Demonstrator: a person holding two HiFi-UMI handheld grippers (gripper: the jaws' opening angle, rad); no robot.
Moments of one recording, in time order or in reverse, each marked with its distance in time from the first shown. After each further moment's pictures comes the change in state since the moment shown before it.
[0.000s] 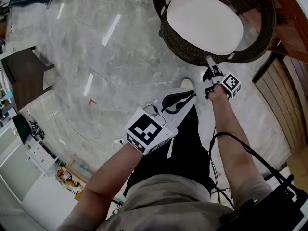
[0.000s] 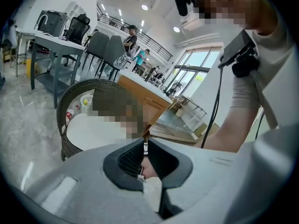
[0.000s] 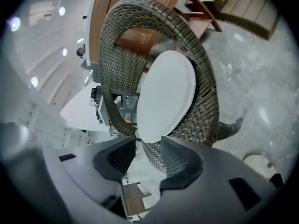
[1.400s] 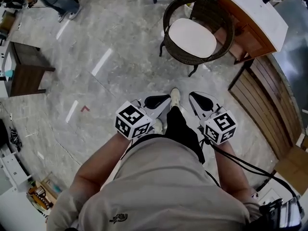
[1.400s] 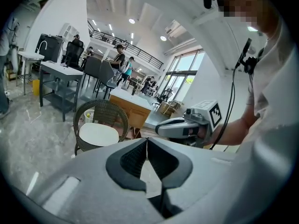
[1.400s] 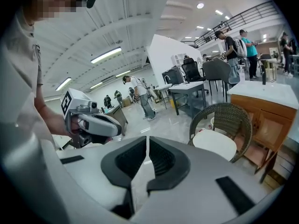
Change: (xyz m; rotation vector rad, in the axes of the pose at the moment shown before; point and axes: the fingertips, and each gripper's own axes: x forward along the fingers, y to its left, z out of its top) left arm -0.254 -0.182 -0.057 0.102 -0.106 0.013; right arm -0.350 0.344 -0.273 -1.363 0.304 0.162
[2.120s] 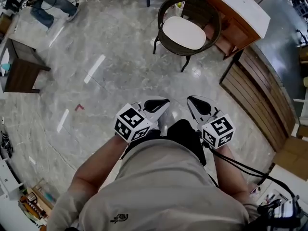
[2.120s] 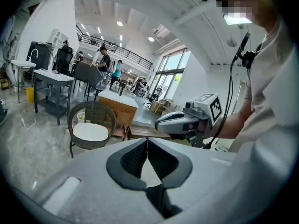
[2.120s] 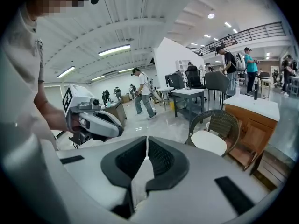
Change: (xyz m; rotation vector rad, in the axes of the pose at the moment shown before) left arm -0.091 -0.128 -0.080 0.107 -0.024 -0.065; right arm -0.096 0.140 -0.056 -0.128 -0.002 -0.078
